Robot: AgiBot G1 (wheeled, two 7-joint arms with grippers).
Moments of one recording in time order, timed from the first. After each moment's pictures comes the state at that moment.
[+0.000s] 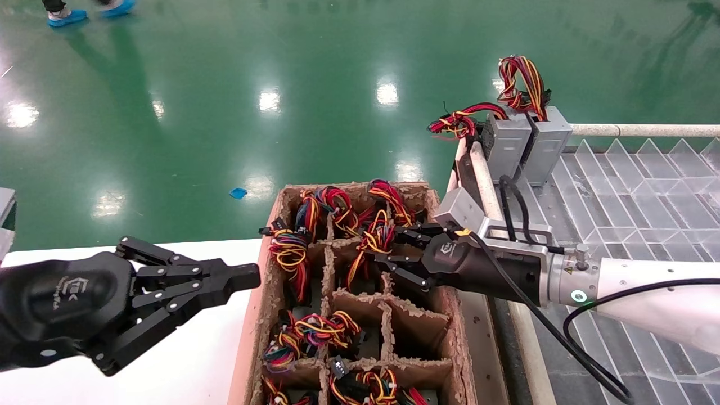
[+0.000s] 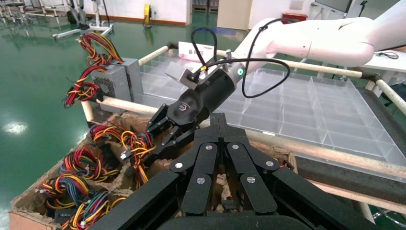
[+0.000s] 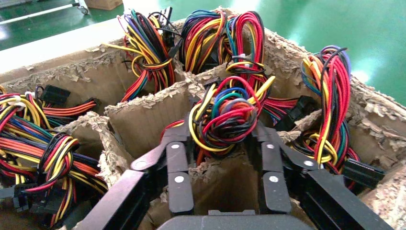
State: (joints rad) left arm -1.09 0.54 0.43 -1.21 0.60 1.40 -0.10; right arm 1.25 -0.96 -0.50 0.91 -1.22 -1.10 0.14
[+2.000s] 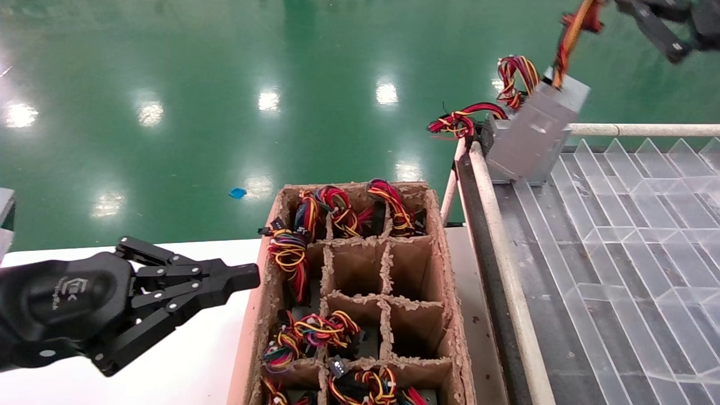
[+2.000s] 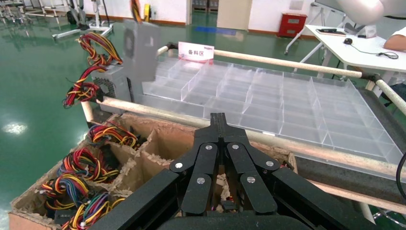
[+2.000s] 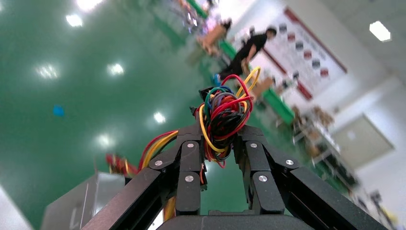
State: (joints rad) left arm -1.09 0.54 0.43 -1.21 0.60 1.40 -0.10; right arm 1.44 -0.60 -0.22 1.14 -1.26 -0.94 -0.05
